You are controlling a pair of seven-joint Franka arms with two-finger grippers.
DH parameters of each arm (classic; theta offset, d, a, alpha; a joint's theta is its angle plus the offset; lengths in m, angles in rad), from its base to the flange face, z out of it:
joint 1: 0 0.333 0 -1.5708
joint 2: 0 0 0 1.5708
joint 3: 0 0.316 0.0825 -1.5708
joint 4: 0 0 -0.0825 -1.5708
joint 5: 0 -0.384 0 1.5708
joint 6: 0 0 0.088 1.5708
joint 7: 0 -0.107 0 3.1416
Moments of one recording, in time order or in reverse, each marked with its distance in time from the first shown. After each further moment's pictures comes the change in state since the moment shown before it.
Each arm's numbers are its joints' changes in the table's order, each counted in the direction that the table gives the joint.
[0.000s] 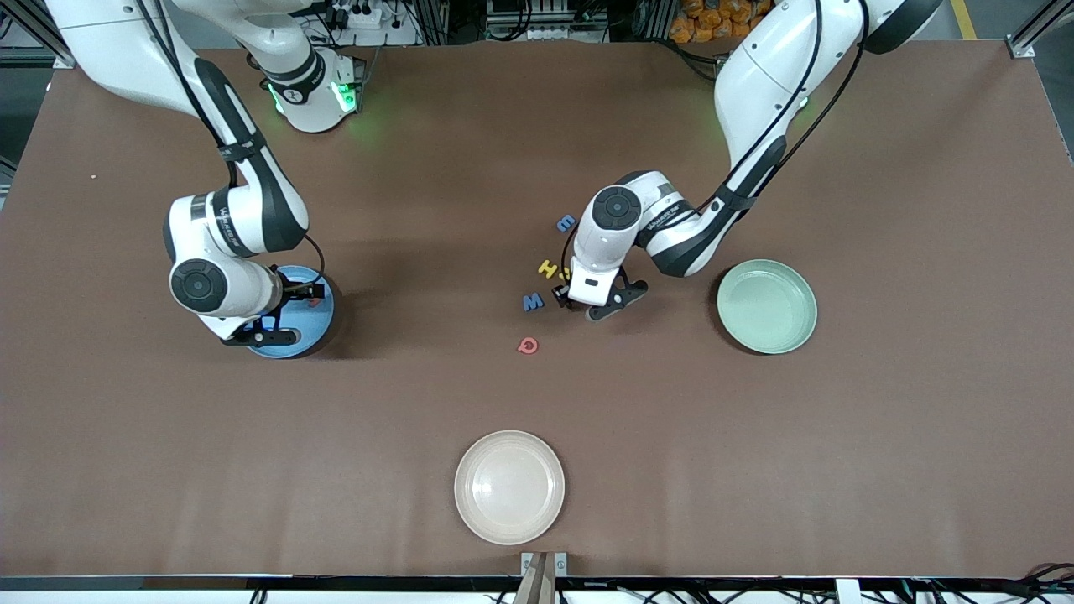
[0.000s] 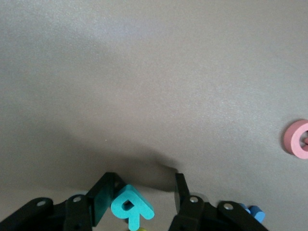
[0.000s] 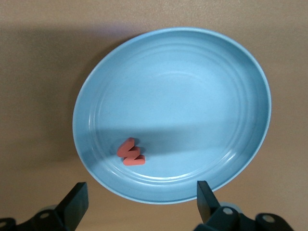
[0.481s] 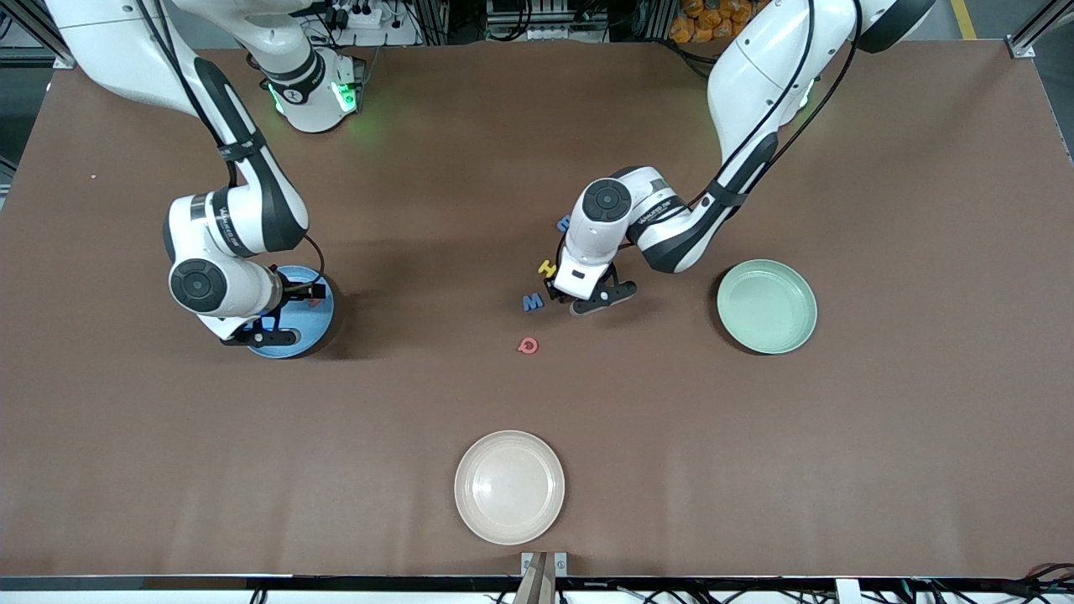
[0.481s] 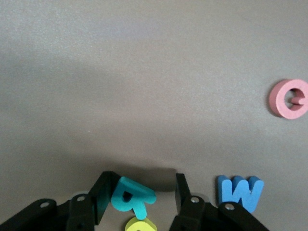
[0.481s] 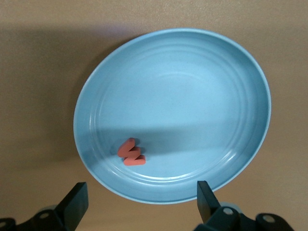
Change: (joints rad) left arm -0.025 0.000 0.000 -0.004 -0.019 0.005 -0.126; right arm 0.000 -0.001 0.001 0.000 0.000 0.000 0.000
